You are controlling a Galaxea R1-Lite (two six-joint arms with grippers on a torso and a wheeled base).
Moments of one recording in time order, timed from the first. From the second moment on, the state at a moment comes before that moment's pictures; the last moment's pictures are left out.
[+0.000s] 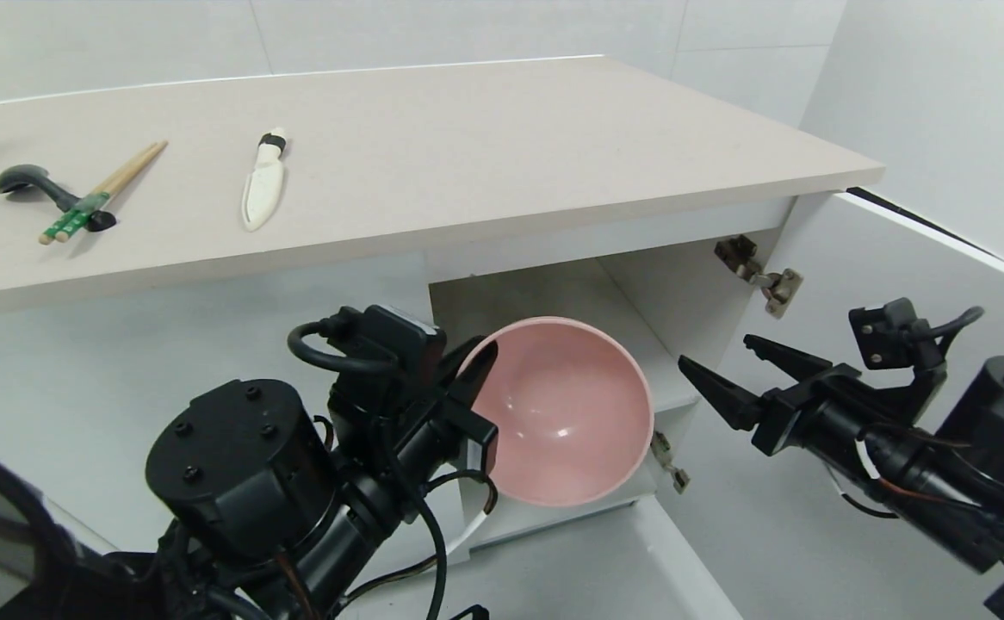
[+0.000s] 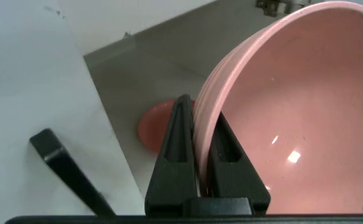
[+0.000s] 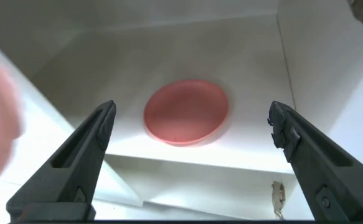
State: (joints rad) left arm -0.90 1.82 -0.46 -1.46 0.33 0.19; right arm 0.41 1.79 -0.21 -1.57 0.11 0.13
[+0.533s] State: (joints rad) left arm -0.93 1.98 -0.61 -1.57 0.50 0.36; right arm 0.41 1.70 -0.24 -1.57 0.11 0.01
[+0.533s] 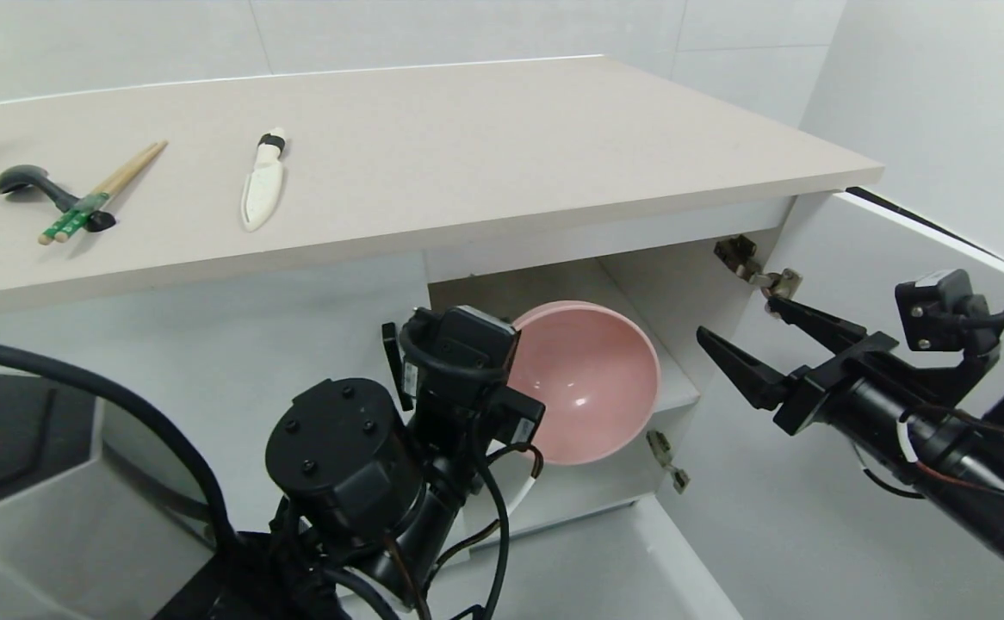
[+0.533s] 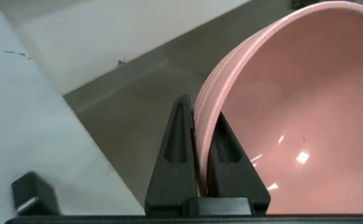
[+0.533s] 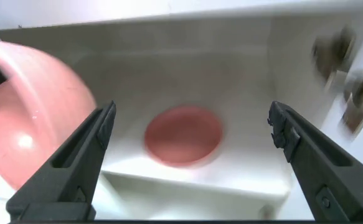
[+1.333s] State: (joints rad) left arm -0.96 2.19 -0.90 -1.57 0.62 0.35; right arm 0.45 1.68 -0.24 -1.57 0.11 0.00
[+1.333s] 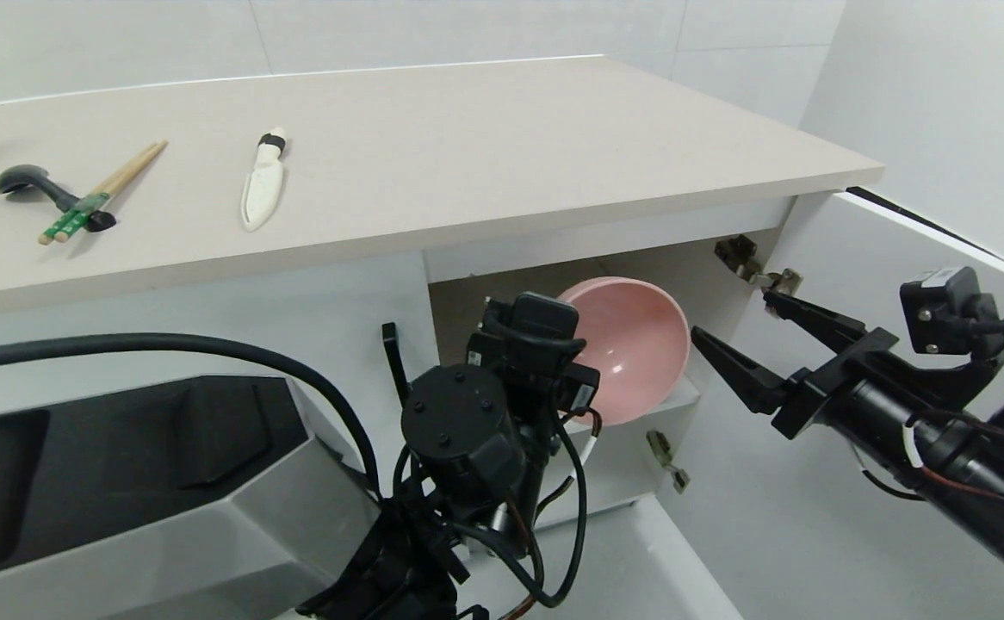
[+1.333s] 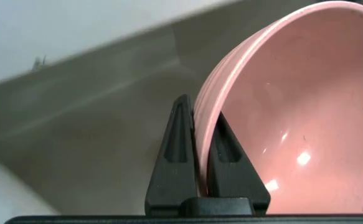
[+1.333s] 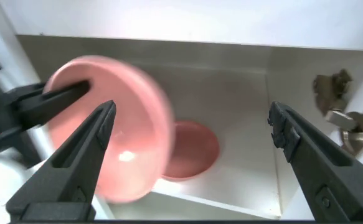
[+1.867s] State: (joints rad) left arm -1.00 2.21 -0.93 -1.57 0.58 0.31; right arm 0.38 1.79 -0.22 -1.57 0.11 -0.01
